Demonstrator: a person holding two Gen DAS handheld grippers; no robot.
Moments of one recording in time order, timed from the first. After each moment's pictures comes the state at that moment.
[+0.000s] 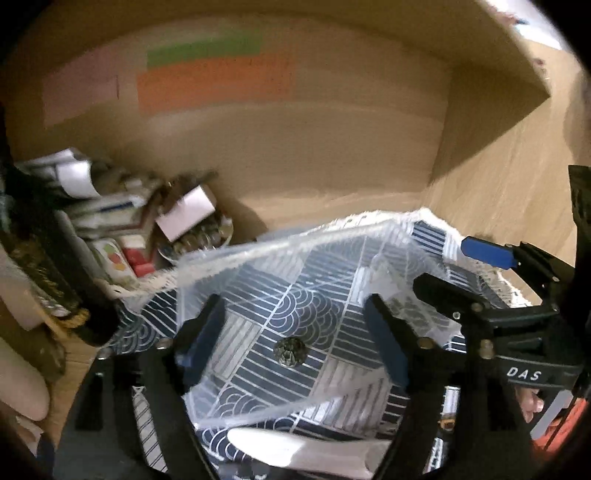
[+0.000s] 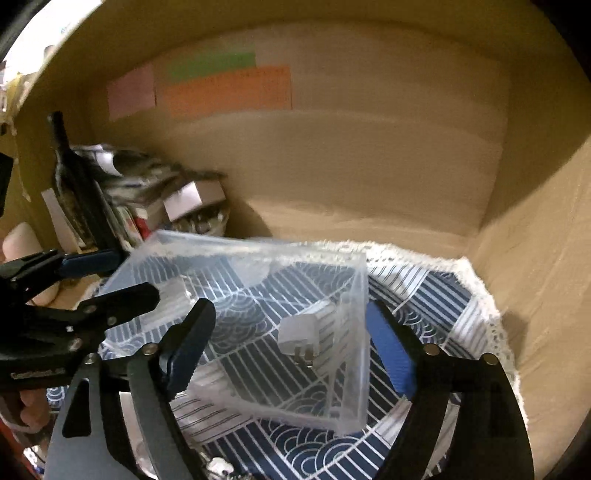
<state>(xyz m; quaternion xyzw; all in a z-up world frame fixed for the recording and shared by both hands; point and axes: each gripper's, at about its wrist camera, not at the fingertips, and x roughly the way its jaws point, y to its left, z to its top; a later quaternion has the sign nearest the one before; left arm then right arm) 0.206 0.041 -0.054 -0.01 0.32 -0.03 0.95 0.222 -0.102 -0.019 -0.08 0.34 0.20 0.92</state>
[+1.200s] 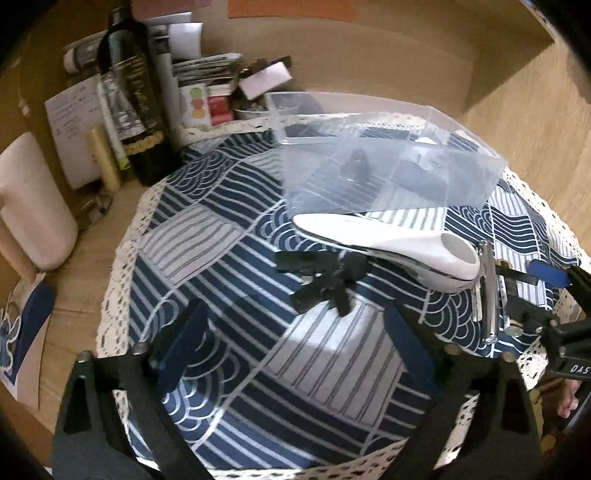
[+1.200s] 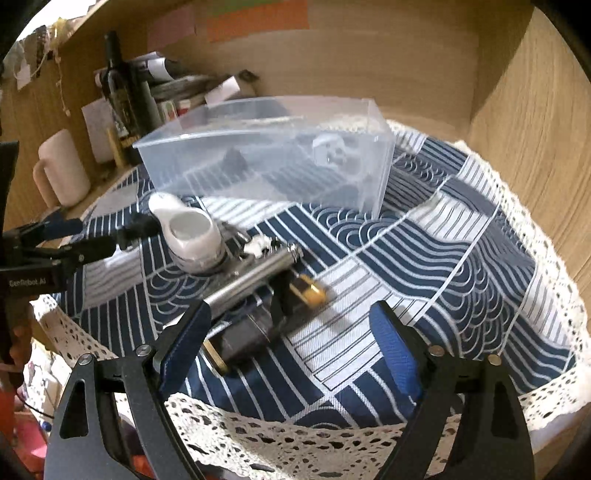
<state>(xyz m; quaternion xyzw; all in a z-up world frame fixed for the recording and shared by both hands) 0.093 0.071 -0.148 -0.02 0.40 0.05 0.91 0.100 -0.138 -0.107 -0.08 0.43 0.21 0.88</state>
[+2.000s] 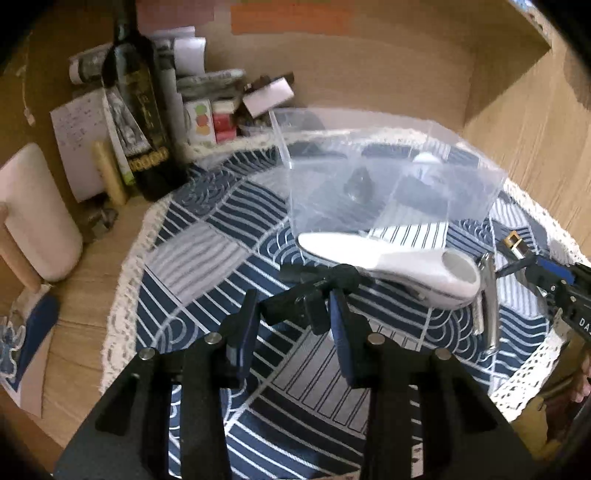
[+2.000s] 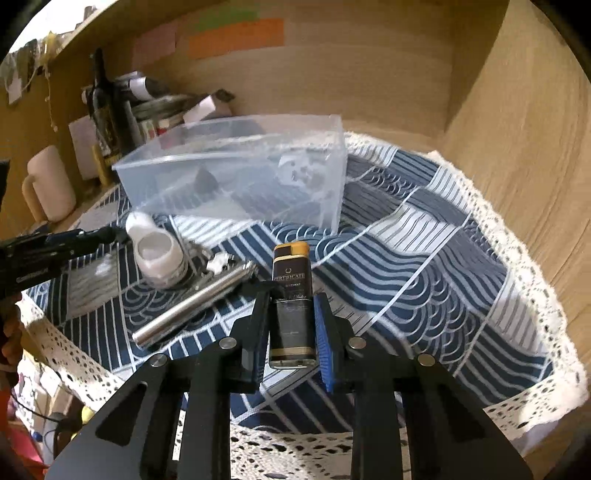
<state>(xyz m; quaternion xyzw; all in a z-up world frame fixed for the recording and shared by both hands) 0.091 0.075 -0.133 -0.02 0.37 0.06 0.93 0.103 -0.160 -0.083 -0.08 0.38 0.18 0.90</state>
